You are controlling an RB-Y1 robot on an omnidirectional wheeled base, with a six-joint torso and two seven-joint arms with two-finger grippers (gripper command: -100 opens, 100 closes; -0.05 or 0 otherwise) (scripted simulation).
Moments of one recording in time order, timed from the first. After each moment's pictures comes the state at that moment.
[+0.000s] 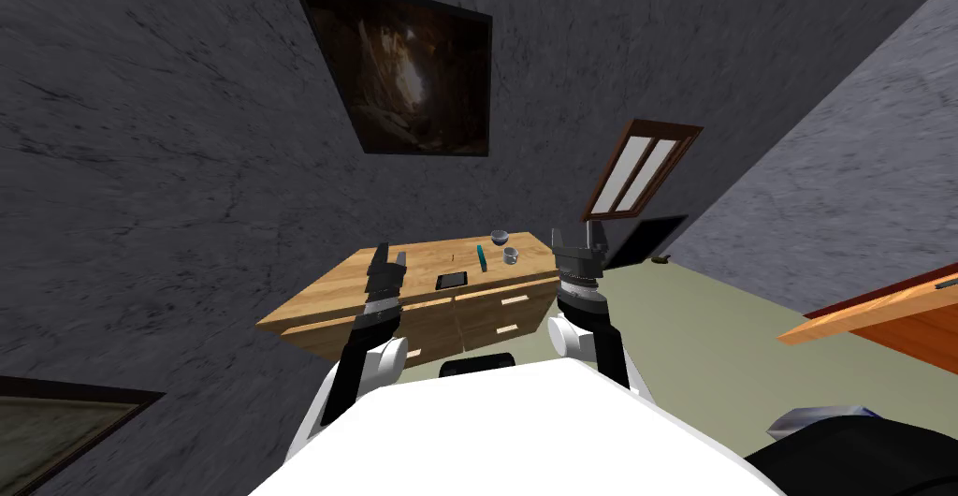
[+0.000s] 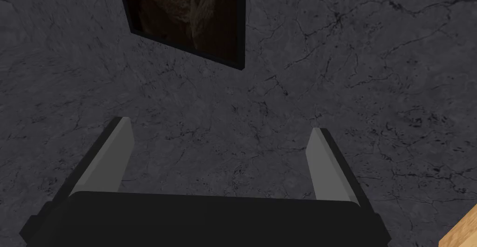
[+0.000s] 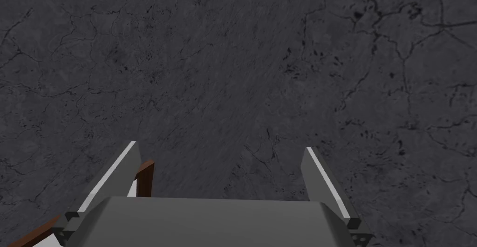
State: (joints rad) left arm 0.46 -0.05 -0.03 -2.27 -0.06 -0.36 -0.02; right arm 0.47 0.04 -0.01 -2.39 0.02 -0.57 0.00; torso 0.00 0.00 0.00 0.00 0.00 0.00
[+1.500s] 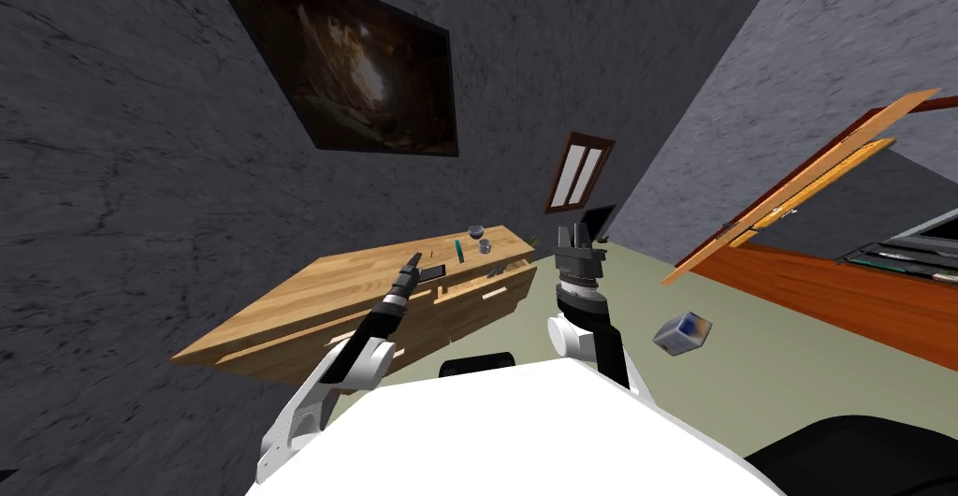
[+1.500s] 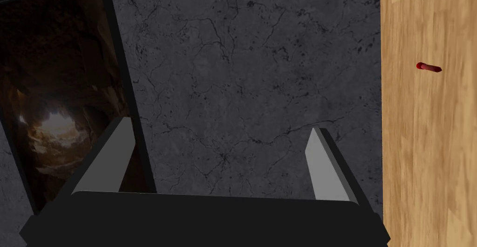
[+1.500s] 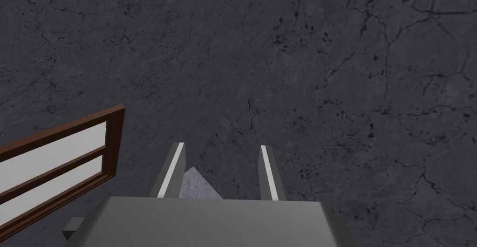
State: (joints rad) left arm 0.38 0.35 -0.10 -2.16 0.11 -0.02 -0.10; right arm 0.47 0.04 -0.01 -2.39 0.02 -0.57 0.00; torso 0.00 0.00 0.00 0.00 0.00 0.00
